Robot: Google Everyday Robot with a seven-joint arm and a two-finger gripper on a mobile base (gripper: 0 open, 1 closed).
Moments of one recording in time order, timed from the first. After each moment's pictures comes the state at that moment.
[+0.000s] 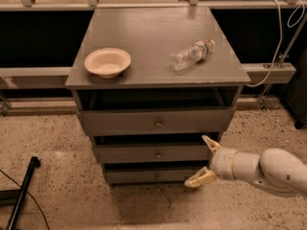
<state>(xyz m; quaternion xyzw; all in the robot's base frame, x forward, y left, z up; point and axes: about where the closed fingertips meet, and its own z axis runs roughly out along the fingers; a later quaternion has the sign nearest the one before) 0.508 -0.145 0.602 -0.49 0.72 0.17 0.45</state>
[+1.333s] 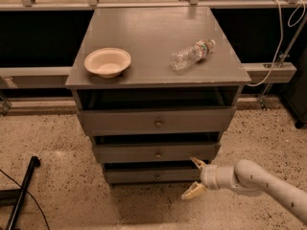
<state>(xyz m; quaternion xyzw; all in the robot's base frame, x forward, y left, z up) 0.543 -0.150 0.387 -0.52 0.71 0.24 0.40</state>
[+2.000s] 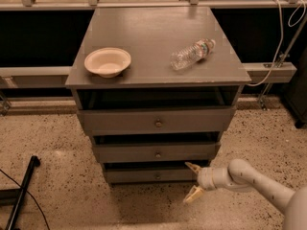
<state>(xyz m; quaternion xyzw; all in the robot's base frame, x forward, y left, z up) 0.550 -0.153 0.316 -0.58 0.68 0.27 0.37</state>
